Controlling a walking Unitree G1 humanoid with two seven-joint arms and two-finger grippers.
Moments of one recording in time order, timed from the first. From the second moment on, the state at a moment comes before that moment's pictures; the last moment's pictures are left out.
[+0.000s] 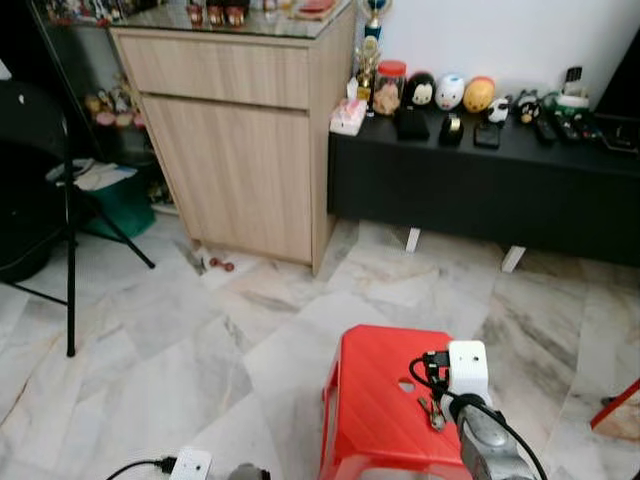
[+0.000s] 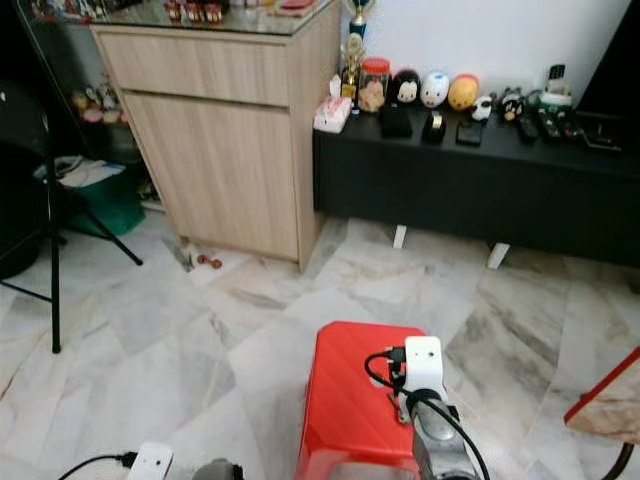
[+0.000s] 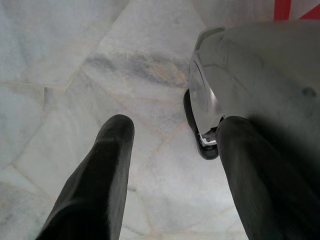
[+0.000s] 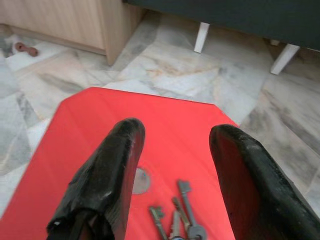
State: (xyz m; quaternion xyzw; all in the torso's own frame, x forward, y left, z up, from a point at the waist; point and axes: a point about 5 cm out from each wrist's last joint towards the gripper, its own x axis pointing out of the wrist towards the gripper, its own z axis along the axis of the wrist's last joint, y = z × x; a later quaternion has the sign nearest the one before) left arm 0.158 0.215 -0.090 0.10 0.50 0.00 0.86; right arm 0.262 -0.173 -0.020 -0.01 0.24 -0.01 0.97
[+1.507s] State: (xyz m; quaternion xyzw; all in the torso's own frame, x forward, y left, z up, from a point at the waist) left arm 0.157 0.217 -0.091 0.10 0.50 0.00 0.86; right arm 0.245 -0.186 -0.036 0.07 0.28 -0.09 0.95
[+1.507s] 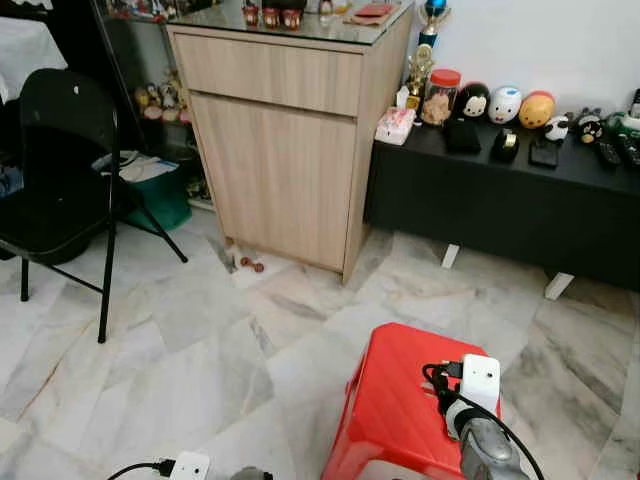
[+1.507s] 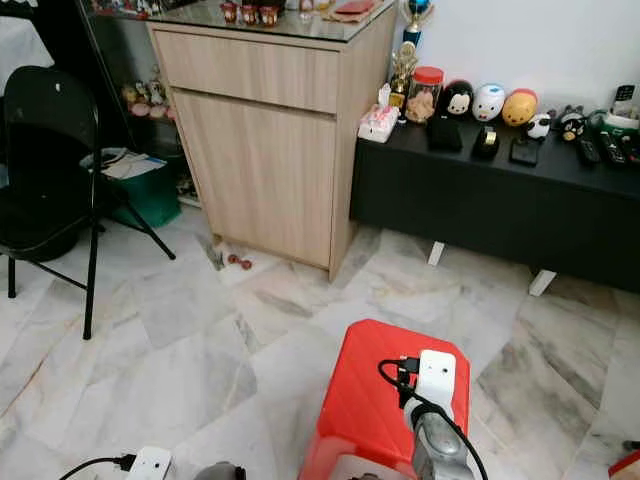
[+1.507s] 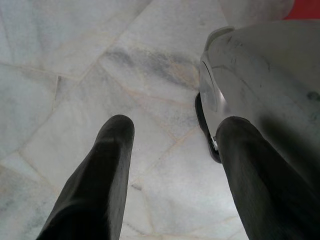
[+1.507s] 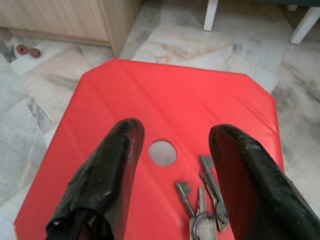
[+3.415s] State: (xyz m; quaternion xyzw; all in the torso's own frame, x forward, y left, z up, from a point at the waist) left arm 0.133 0.220 -0.098 0.10 0.50 0.00 0.86; right arm 0.288 -0.193 -0.013 0.07 0.31 -0.12 0.94
